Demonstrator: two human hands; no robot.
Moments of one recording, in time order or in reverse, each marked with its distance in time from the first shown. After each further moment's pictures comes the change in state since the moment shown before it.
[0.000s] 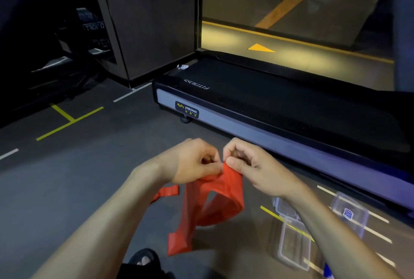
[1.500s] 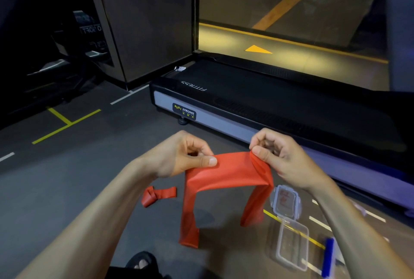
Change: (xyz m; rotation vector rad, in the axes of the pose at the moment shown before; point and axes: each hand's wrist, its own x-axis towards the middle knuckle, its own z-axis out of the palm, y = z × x) left_hand -0.002 -0.008 -0.006 -0.515 0.040 -0.001; right_hand -0.021 0.013 -0.050 0.015 0.160 0.007
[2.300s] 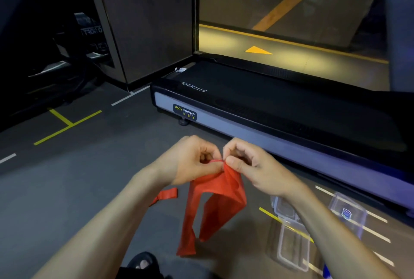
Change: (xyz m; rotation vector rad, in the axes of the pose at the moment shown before) left_hand 0.003 0.004 0.017 0.325 0.076 0.098; right_hand 0.010 -0.010 0.045 0.021 -0.130 -0.014
